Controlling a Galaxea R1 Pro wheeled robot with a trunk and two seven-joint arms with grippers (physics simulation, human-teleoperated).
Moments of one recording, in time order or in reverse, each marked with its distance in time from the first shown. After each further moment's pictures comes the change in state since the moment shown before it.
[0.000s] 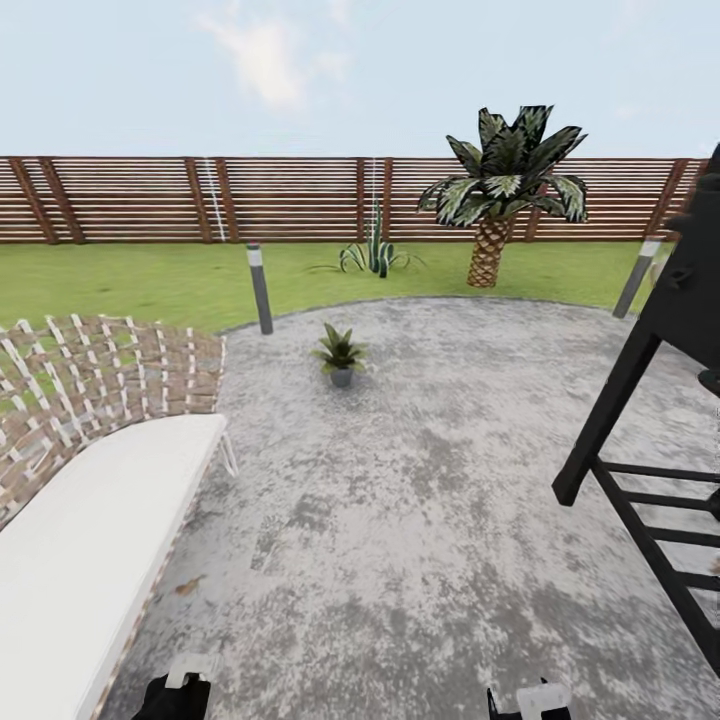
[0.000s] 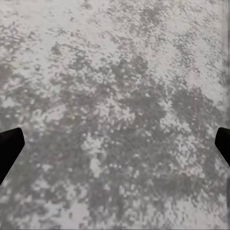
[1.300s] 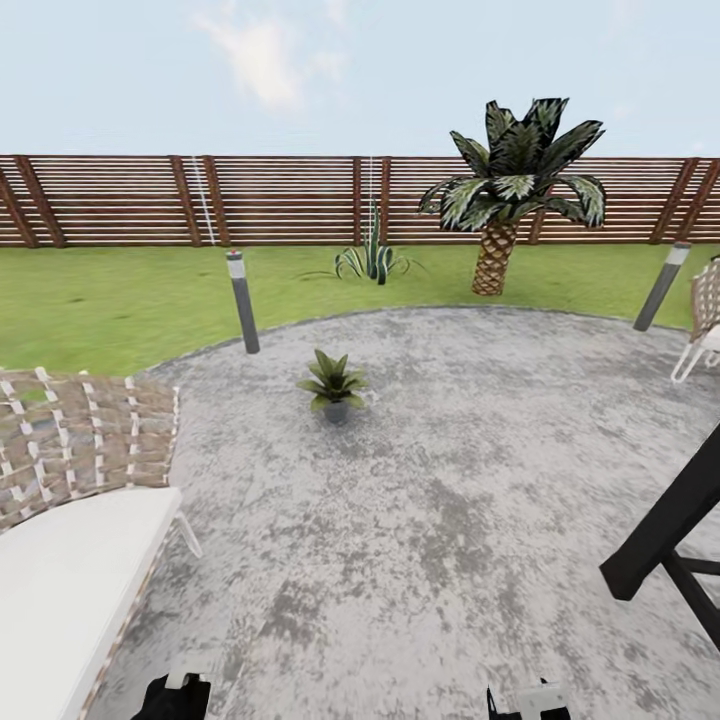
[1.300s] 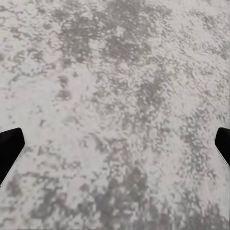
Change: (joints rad) left arm 0.000 0.000 -0.001 0.001 0.000 0.000 0.000; right arm 0.000 0.002 0.000 0.000 0.000 0.000 0.000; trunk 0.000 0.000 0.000
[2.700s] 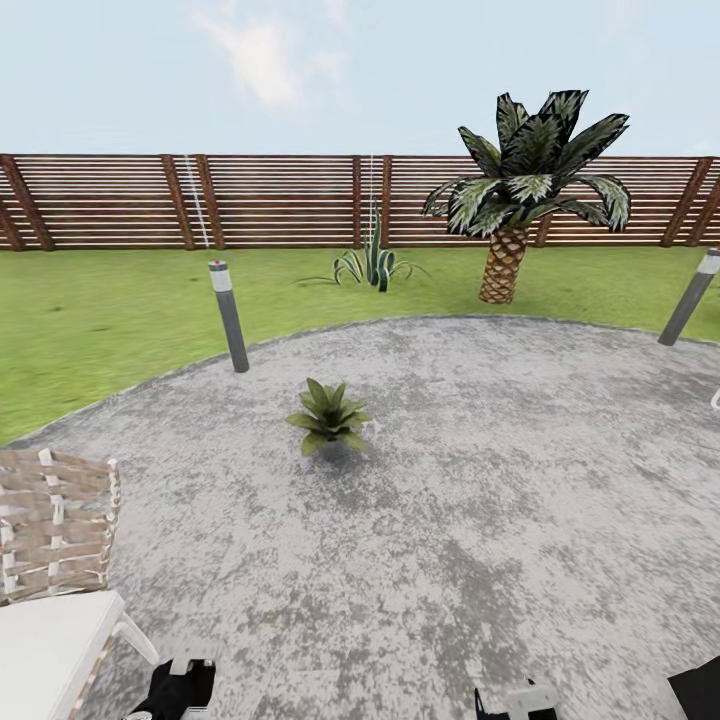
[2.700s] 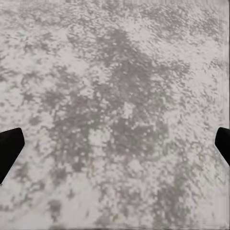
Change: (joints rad) left arm 0.008 -0.004 0.023 -0.056 0.002 -0.023 -0.007; right arm 0.000 0.032 -0.006 0.000 -0.009 0.001 0.008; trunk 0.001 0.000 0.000
